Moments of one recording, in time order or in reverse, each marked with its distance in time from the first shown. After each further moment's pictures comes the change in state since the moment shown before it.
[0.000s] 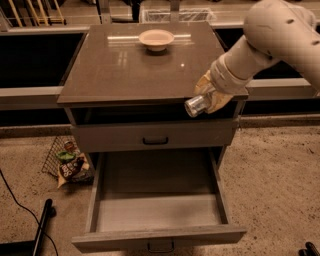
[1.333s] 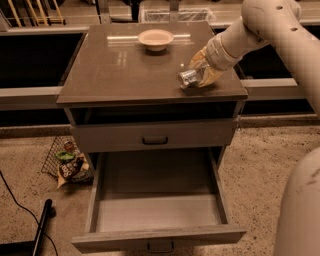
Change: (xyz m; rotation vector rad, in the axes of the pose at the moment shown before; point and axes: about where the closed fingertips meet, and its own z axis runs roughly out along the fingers) arm 0.051 -0.093 0.022 0.152 -0.070 0.061
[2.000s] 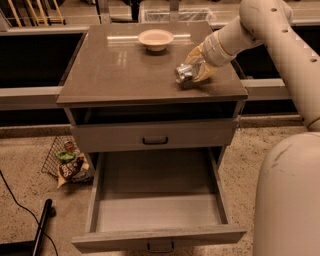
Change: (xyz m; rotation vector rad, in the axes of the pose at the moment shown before) arm 0.014 -0.025 0.018 0.051 -0.056 0.011
